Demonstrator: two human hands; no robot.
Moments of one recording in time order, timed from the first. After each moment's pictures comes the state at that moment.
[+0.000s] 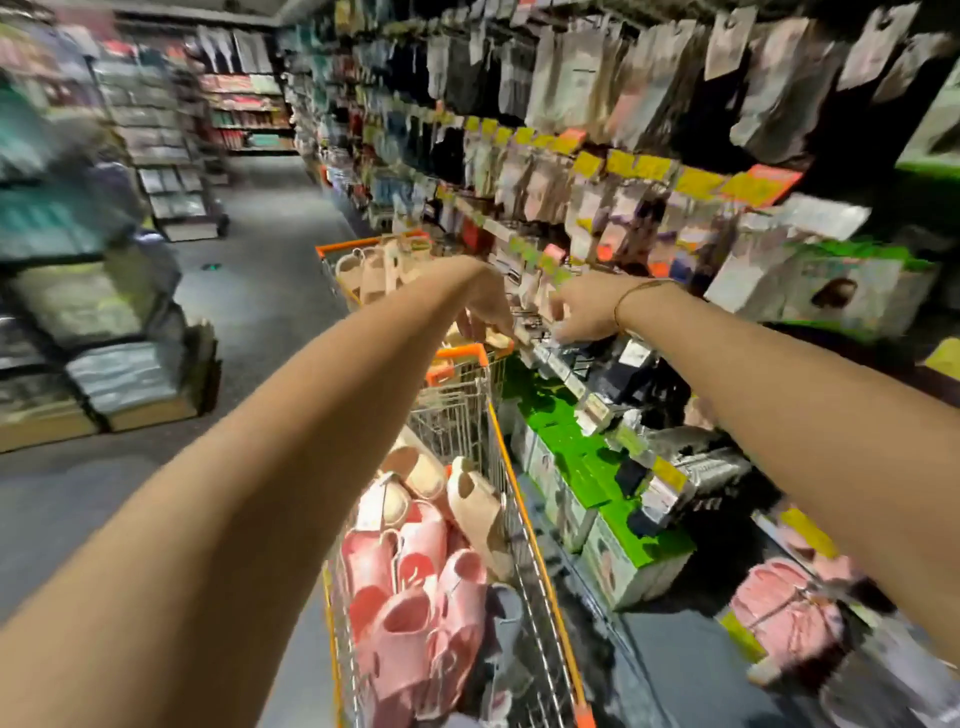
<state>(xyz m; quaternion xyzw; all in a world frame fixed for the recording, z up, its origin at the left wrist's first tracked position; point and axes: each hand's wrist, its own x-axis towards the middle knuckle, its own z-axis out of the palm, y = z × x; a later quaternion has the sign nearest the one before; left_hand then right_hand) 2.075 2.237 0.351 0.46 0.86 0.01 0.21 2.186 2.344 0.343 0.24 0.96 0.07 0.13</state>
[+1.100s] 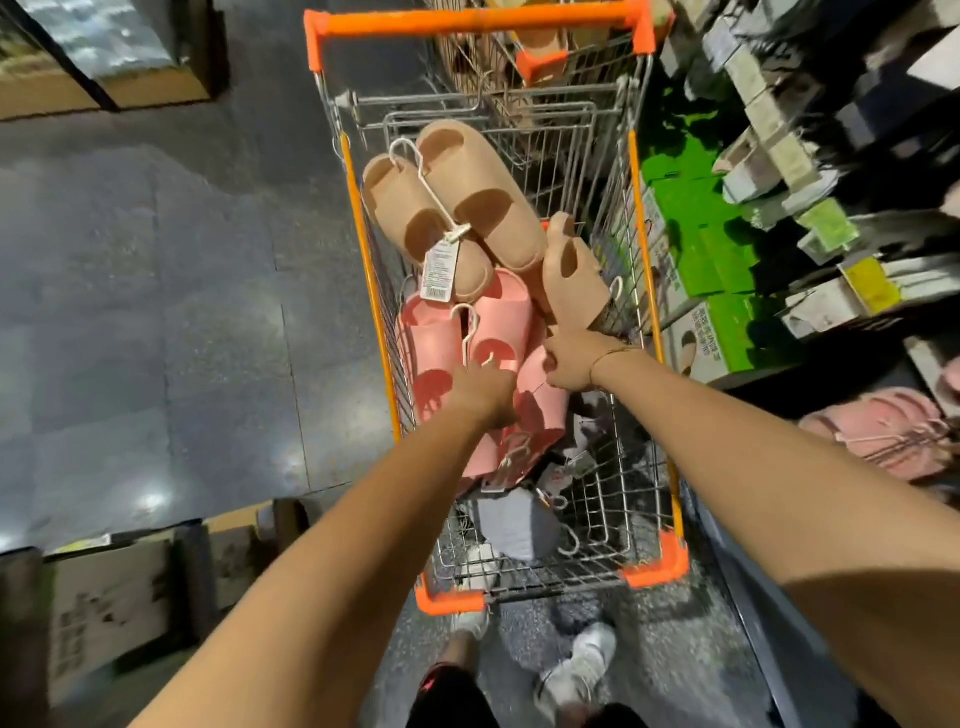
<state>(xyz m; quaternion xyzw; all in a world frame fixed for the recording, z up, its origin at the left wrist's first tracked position) 2.055 2.124 -0.152 0.41 0.85 -0.06 0.33 2.106 2.271 -0.094 0.15 0.91 -0.11 0.36</state>
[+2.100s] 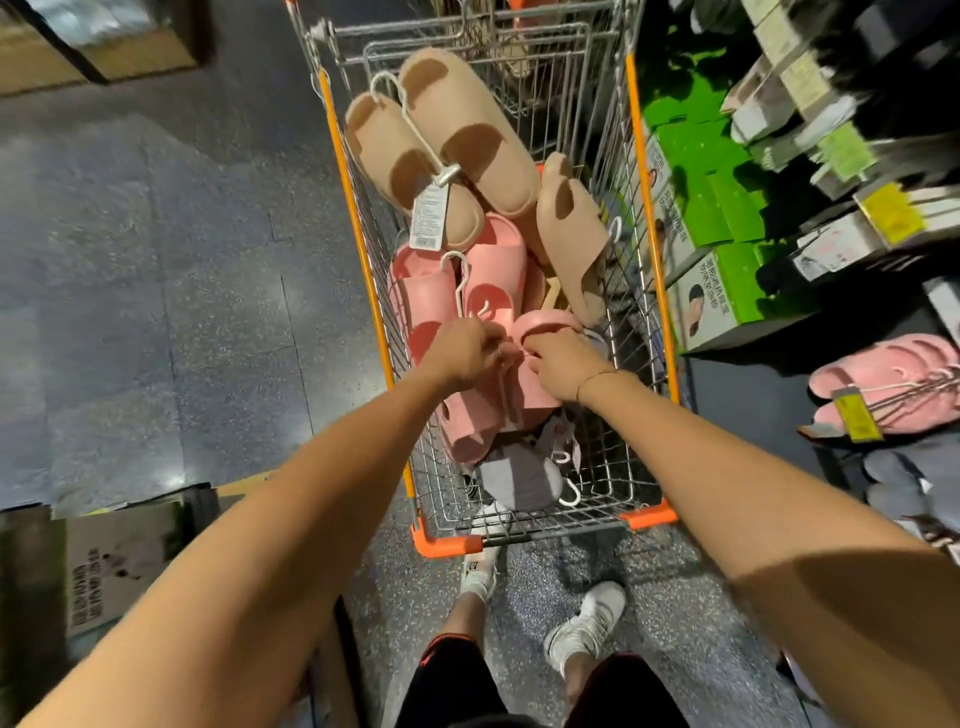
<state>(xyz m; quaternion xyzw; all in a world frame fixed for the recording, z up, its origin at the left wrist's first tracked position) 2.062 2.082 -0.155 0.42 0.83 0.24 0.28 2.172 2.220 -0.137 0.19 0.94 -0.15 0.23</state>
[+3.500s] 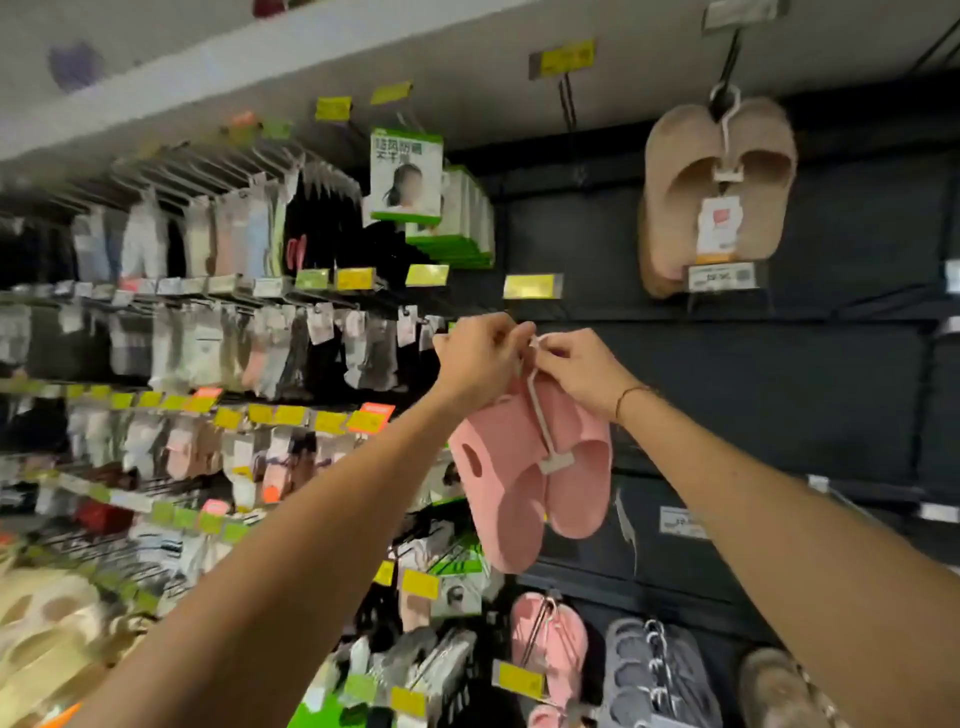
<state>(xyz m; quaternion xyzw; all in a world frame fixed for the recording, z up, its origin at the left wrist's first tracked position) 2.381 2.405 0.528 0.72 0.45 0.53 -0.06 2.543 2.403 0.523 0.43 0.77 -0.08 -0.47</state>
